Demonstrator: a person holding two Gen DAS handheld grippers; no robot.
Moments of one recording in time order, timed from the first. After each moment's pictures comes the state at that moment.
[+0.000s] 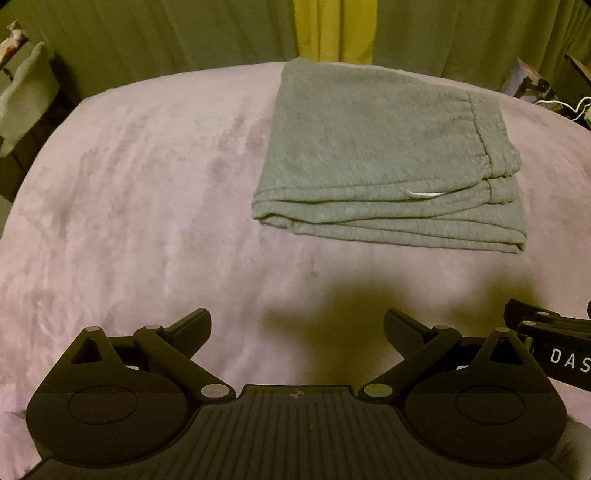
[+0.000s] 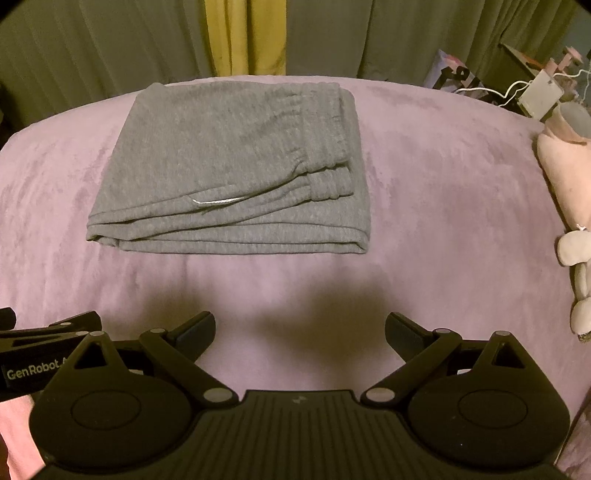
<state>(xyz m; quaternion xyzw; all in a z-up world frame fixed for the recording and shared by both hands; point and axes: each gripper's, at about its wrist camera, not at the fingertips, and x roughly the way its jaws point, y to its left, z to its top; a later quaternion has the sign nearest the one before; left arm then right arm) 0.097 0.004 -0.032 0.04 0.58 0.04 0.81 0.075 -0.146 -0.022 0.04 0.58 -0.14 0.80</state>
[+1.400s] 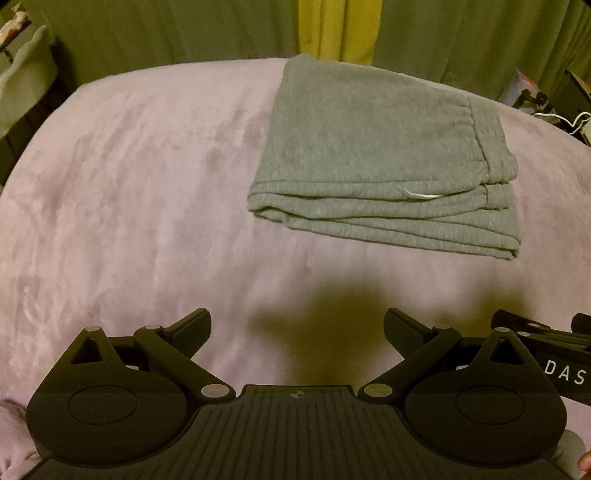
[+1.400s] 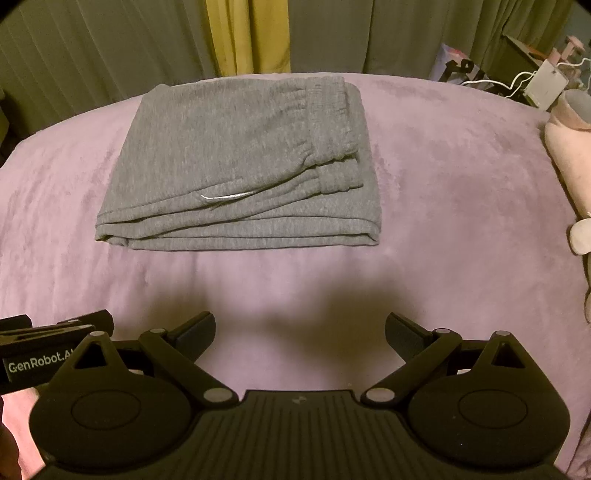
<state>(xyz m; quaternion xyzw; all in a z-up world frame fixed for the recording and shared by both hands) 0.093 0.009 -0.038 0.01 0.58 0.03 0.81 0.067 -0.146 -0.028 0.07 0.57 -0.13 0.81</state>
